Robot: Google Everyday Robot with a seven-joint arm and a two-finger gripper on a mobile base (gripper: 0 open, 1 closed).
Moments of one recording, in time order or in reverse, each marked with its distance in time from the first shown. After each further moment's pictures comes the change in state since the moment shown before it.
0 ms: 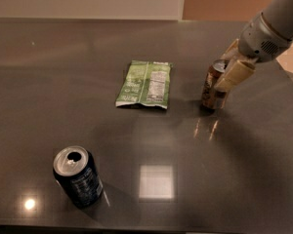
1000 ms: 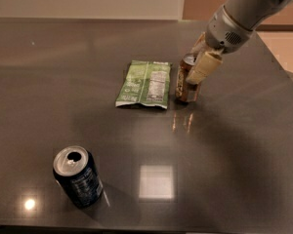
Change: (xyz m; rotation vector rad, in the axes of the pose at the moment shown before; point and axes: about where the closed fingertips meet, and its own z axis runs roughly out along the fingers) arm -0.066 -0.011 0.031 -0.058 -0.036 -0.108
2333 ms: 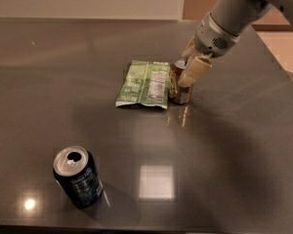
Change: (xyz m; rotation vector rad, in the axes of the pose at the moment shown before) arm -0.010 -0.005 0.027 -0.032 0.010 -0.031
